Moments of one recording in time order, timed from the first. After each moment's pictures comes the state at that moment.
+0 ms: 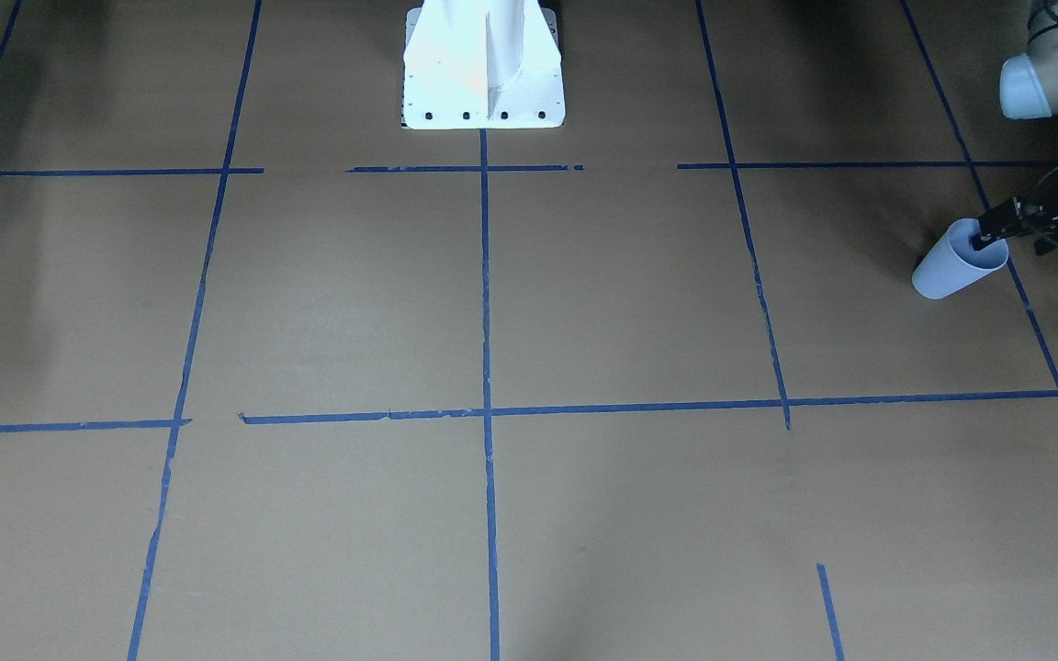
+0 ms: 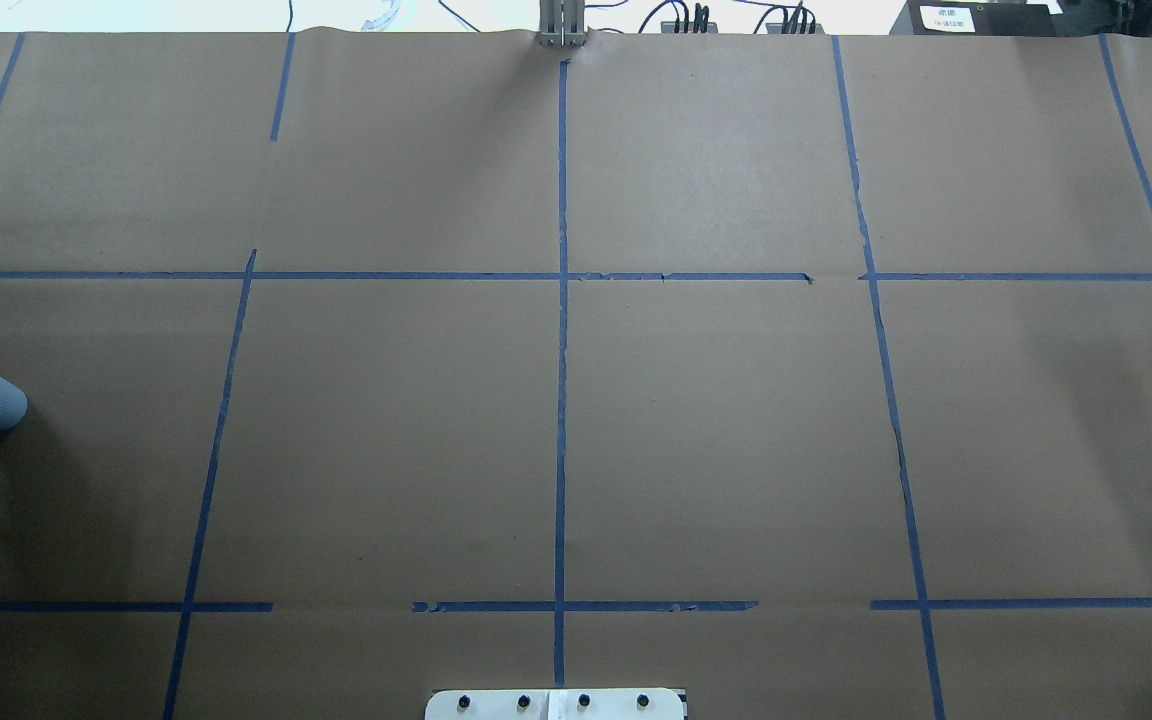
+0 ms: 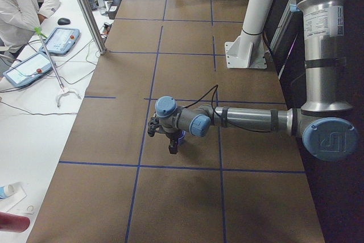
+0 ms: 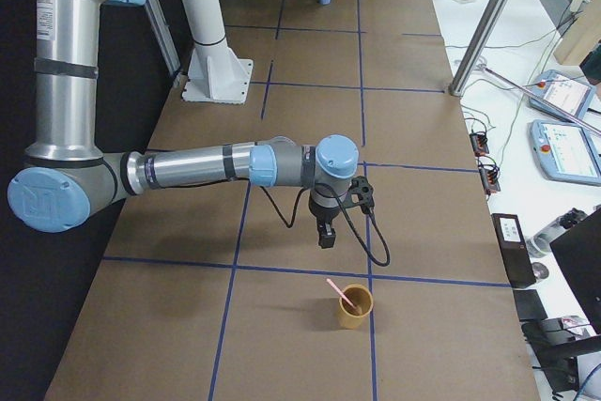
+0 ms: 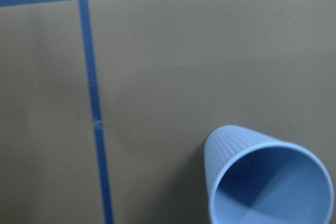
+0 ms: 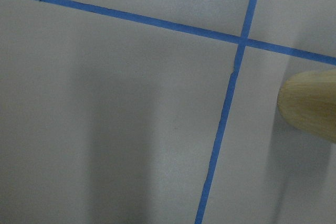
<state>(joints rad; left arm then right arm) -1.17 -1.46 -1.60 -1.94 -2.36 -0.38 1.48 -1.68 1.83 -1.71 2.36 -0.14</state>
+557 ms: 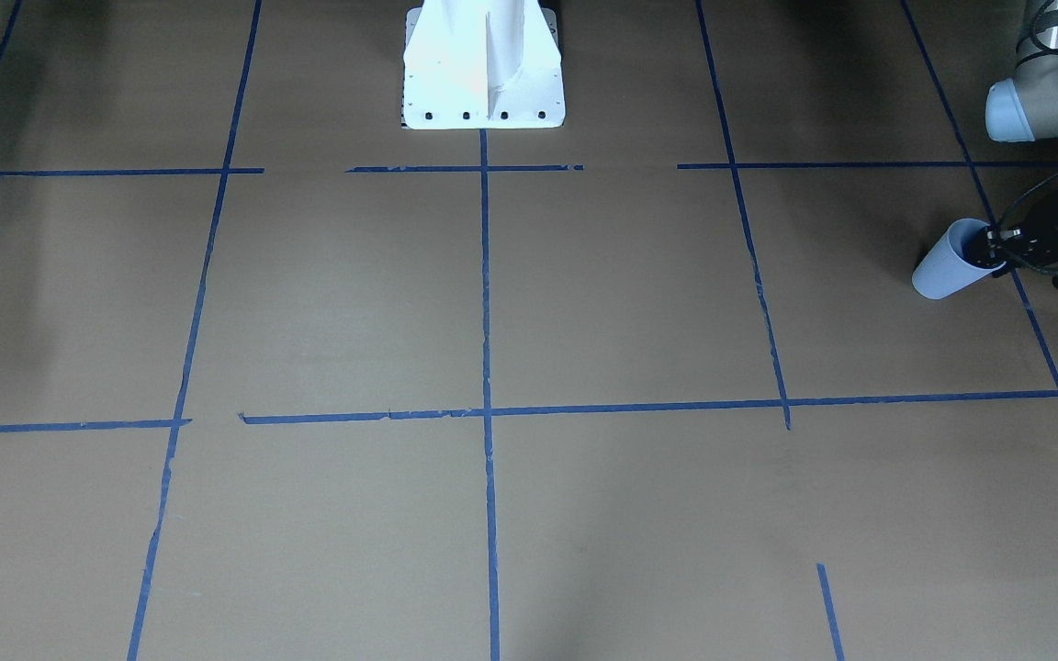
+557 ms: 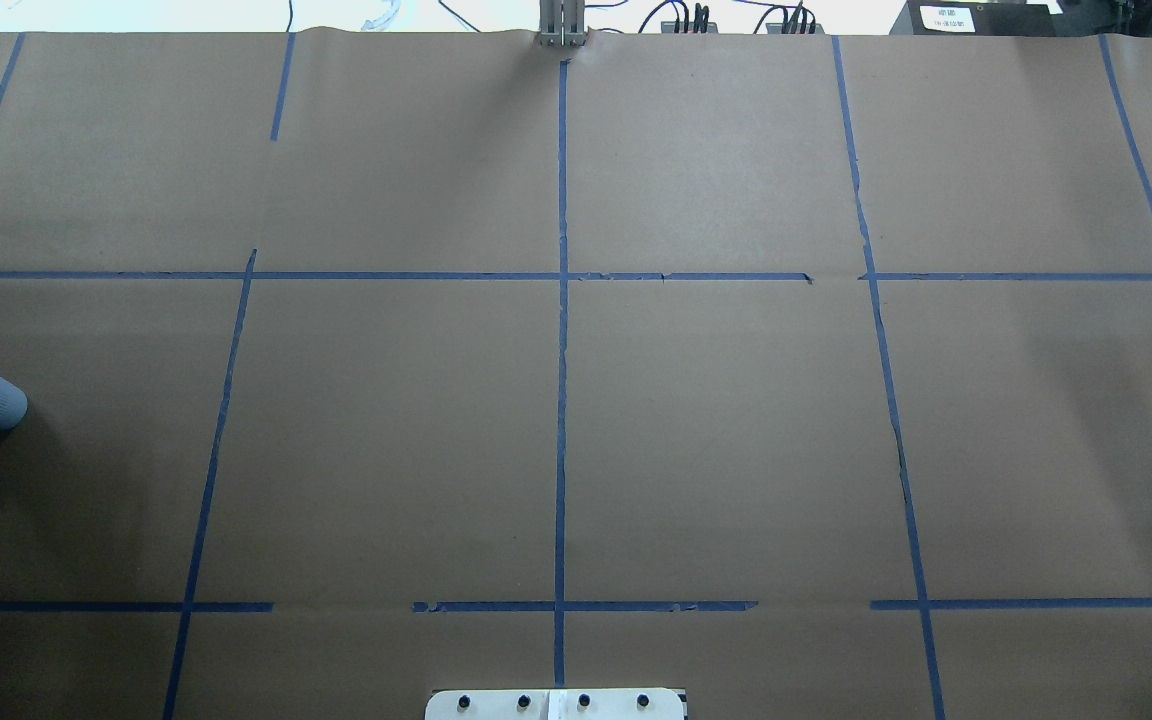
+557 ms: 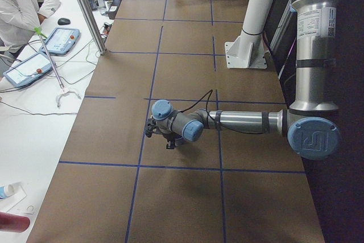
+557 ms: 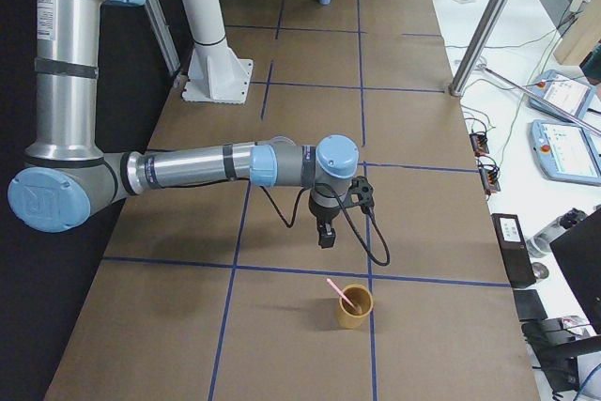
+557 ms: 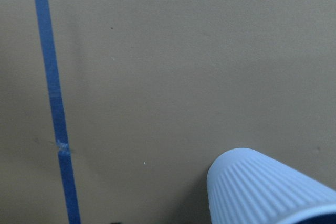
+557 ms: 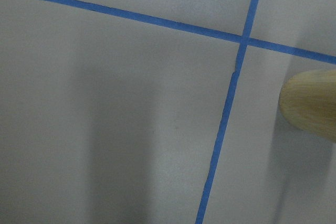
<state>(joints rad) -1.15 -1.52 -1.57 -1.99 -2.37 -0.52 1.48 -1.68 1.83 -1.71 2.36 -0.14</state>
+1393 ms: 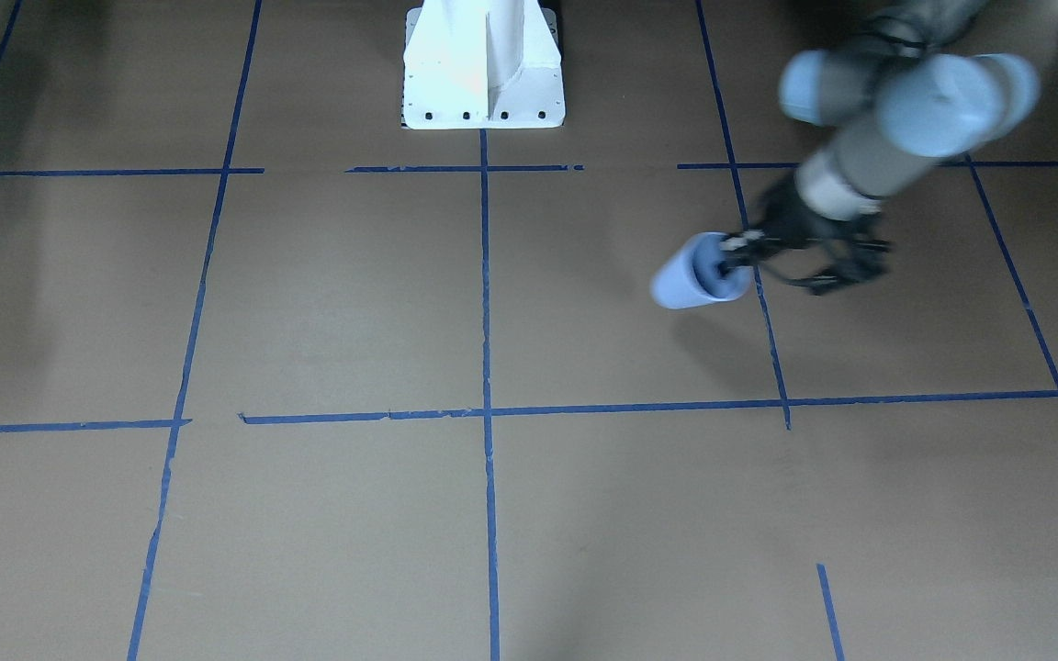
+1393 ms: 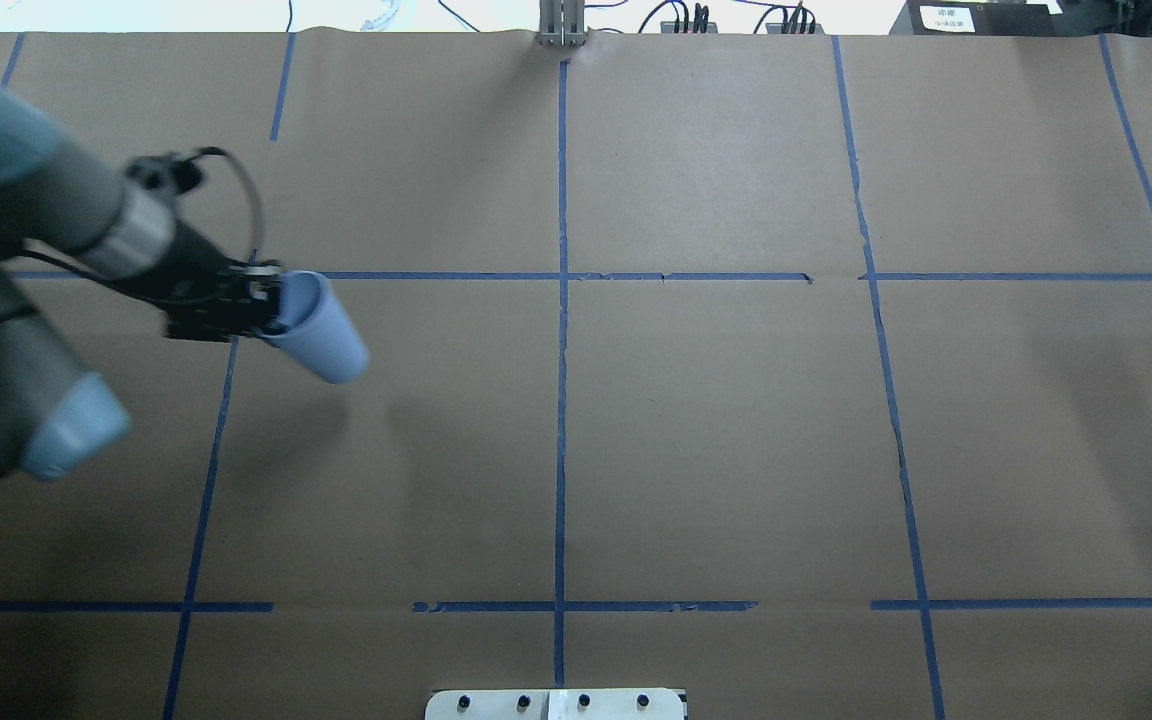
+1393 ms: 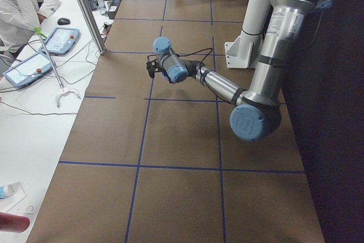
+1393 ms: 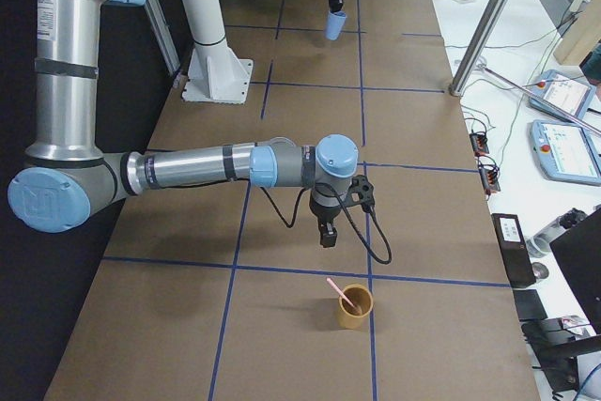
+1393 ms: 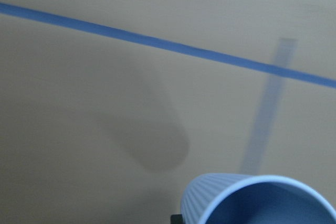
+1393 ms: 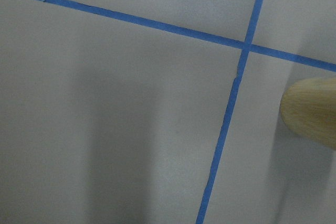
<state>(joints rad) -0.77 -1.98 -1.77 -1.84 -2.24 -1.48 1.47 -1.68 1.83 -1.69 2.36 -0.14</state>
